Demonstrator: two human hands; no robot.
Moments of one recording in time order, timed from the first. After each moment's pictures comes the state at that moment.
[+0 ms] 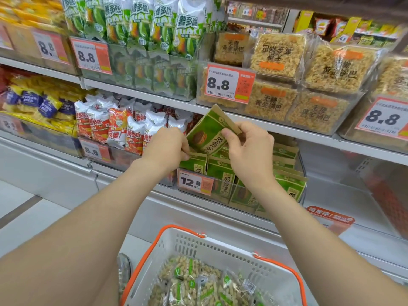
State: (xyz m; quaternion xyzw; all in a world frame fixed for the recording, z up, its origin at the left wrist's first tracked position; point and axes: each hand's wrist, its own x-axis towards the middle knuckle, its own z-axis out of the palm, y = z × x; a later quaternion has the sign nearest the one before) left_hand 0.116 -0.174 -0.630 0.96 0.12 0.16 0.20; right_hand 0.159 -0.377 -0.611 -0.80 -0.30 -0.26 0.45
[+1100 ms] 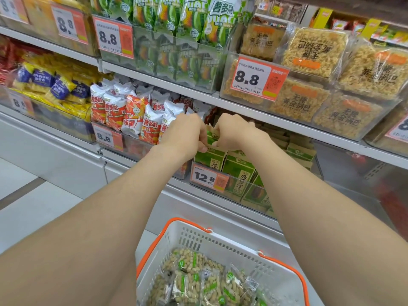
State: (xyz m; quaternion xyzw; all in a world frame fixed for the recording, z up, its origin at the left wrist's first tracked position) left_hand 0.118 -0.162 -0.625 0.95 0.10 0.17 0.25; right_hand 0.200 -0.288 -0.583 -0.95 -0.32 0.01 0.02
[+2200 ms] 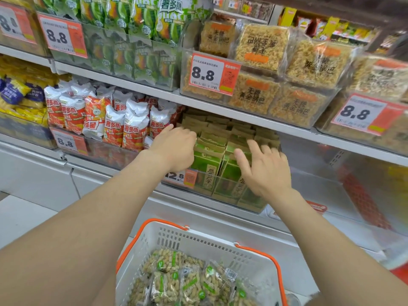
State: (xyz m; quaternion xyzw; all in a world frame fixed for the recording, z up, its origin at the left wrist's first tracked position) left_hand 0.143 -0.212 -0.643 0.99 -0.01 0.11 0.02; right_hand 0.193 -0.459 -0.655 -0.96 -0.19 -0.20 0.03
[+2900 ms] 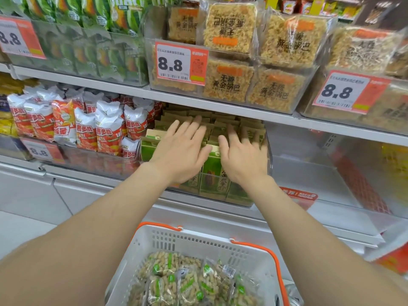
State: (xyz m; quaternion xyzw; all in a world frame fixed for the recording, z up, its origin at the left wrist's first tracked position) left_hand 0.157 -0.270 -0.662 0.98 -0.06 0.20 -0.01; right_hand 0.221 -0.447 -0.674 -0.97 -0.15 -0.16 0.08
